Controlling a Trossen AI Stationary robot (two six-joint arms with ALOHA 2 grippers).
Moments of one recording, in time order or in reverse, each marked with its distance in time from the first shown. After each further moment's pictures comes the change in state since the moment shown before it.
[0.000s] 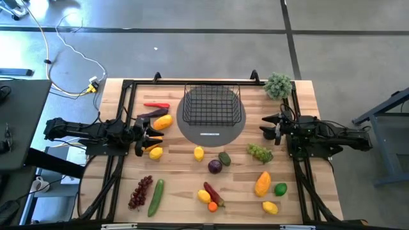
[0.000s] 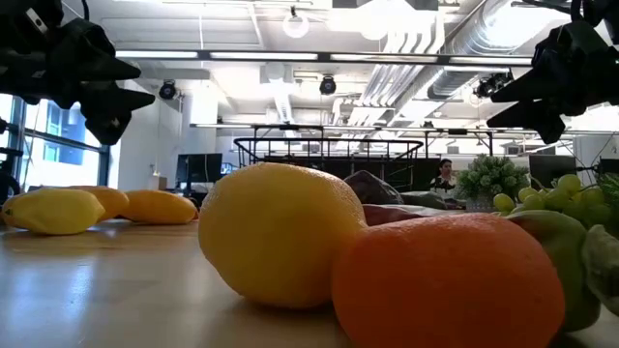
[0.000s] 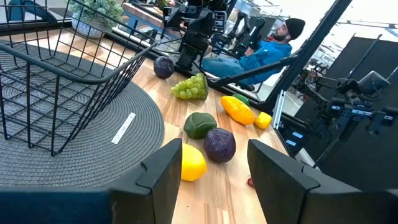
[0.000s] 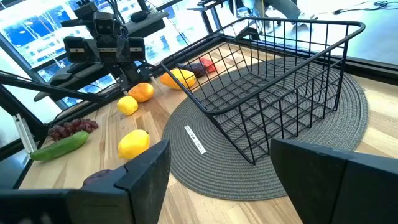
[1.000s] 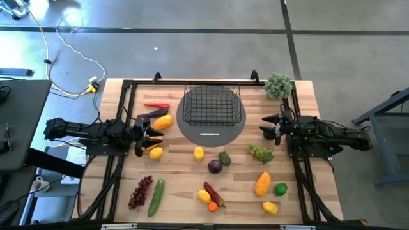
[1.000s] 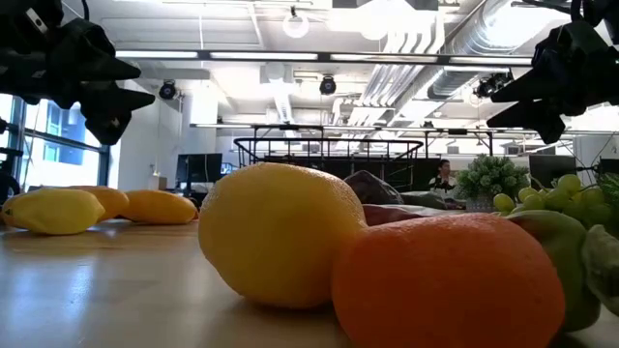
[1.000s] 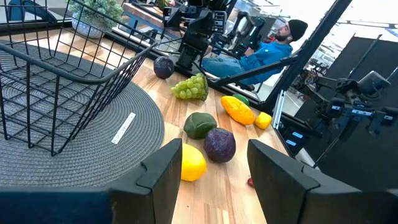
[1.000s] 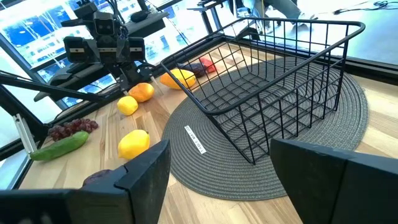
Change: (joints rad) left arm 0.000 0.000 0.000 0.000 0.000 0.000; right arm 0.000 0.000 0.000 0.000 0.000 0.000
